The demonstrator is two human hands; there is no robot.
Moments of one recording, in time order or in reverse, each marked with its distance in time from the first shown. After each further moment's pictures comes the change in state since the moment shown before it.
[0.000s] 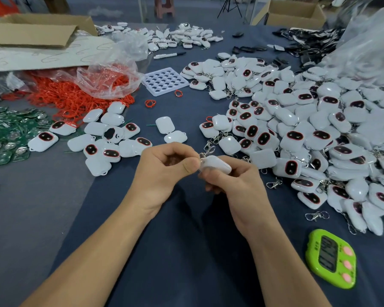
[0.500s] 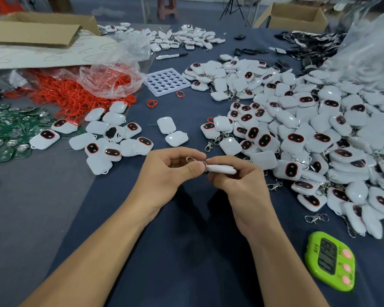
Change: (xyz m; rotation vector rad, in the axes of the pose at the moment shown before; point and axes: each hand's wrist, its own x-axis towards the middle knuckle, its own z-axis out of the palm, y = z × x) left_hand 0.000 -0.003 0.003 0.103 0.011 -0.097; right_hand 0.002 0.003 -0.003 -0.034 0.081 -0.098
